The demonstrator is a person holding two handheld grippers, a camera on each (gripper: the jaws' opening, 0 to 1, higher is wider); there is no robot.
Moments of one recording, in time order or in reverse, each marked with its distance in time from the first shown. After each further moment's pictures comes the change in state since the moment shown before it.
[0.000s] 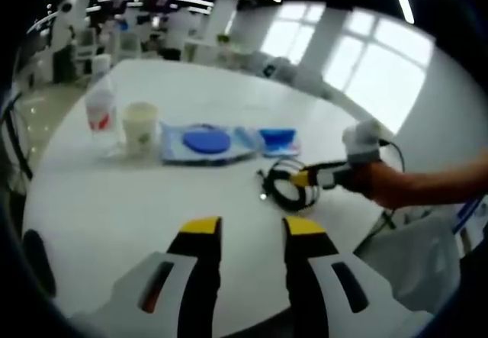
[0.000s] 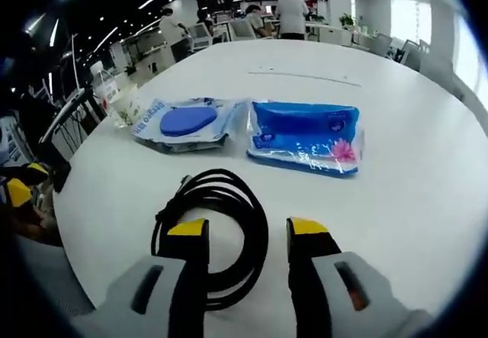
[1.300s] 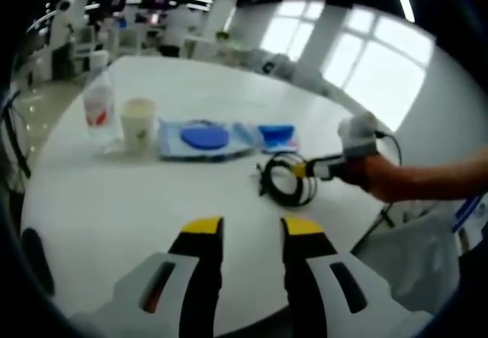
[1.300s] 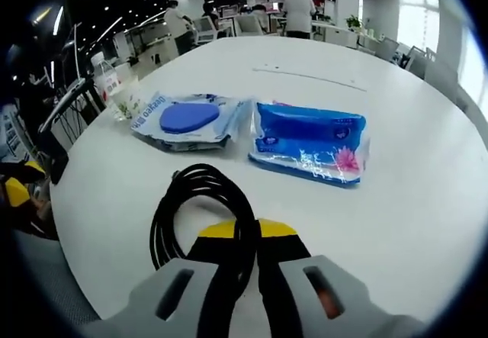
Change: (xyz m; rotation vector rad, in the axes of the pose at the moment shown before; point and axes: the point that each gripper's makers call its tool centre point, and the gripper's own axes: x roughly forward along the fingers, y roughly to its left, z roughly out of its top) left arm 0.002 -0.002 -0.004 -0.013 0.018 -0.009; right arm 0.005 0.000 0.011 -0.056 0.019 -0.001
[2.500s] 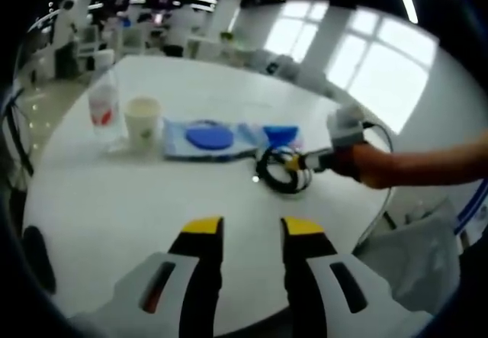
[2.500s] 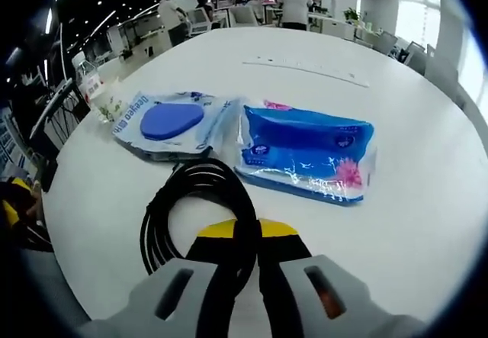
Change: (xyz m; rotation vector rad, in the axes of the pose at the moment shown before) left arm -0.002 0.005 0.000 0.000 -0.001 0.022; right arm 0.024 -0.013 0.006 0.027 0.065 -0.026
